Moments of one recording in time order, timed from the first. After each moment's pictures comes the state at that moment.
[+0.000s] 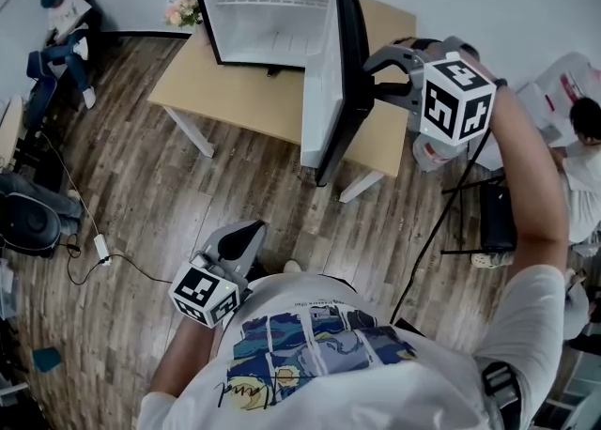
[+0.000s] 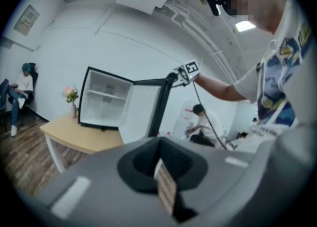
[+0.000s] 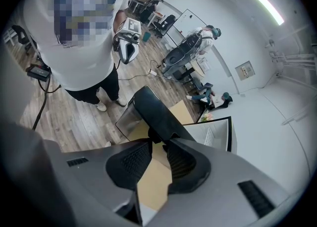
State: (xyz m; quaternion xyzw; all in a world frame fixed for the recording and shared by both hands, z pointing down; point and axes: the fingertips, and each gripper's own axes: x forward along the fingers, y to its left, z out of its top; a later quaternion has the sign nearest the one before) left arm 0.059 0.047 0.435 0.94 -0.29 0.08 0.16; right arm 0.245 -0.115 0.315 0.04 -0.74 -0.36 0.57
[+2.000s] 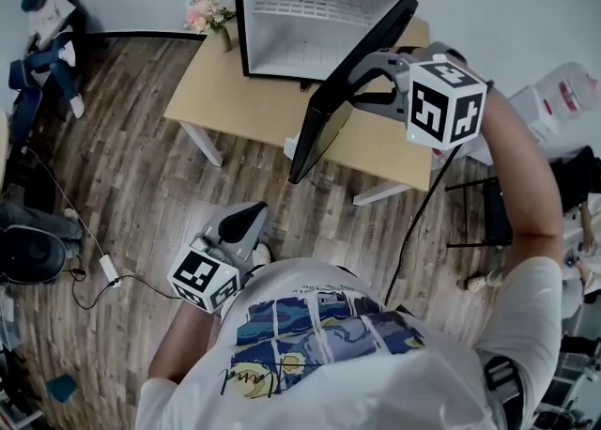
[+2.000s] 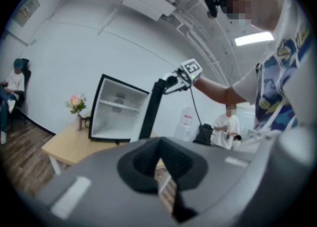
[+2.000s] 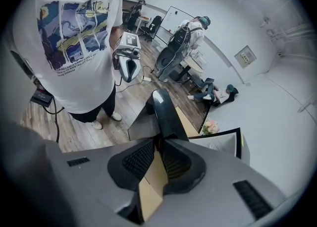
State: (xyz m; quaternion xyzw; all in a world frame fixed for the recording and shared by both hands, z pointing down) left arm -0.064 -0.096 0.422 0.96 -0.24 0.05 0.15; right arm 0.081 -0.207 0.320 0.04 -0.77 -0.27 0.57
